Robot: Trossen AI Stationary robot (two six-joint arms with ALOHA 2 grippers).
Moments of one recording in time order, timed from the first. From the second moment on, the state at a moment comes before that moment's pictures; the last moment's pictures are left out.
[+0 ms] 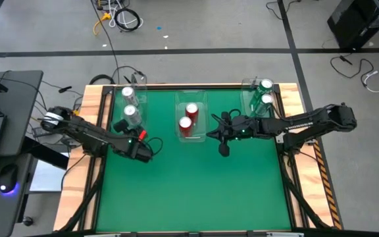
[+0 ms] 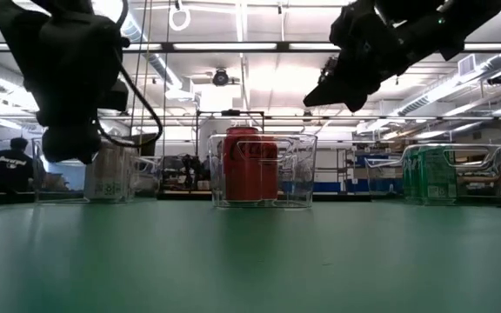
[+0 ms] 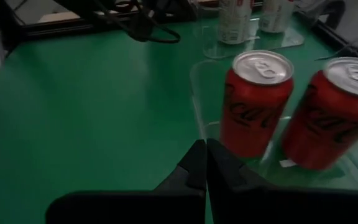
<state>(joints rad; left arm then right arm) -0.24 1.42 0.74 -1.11 -0.75 -0.91 -0.04 1.27 0.64 0.15 0.06 0.13</state>
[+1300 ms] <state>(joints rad) 0.58 1.29 1.05 -0.90 -0.24 -0.56 -0.34 1.41 0.64 0.18 -0.03 0.09</state>
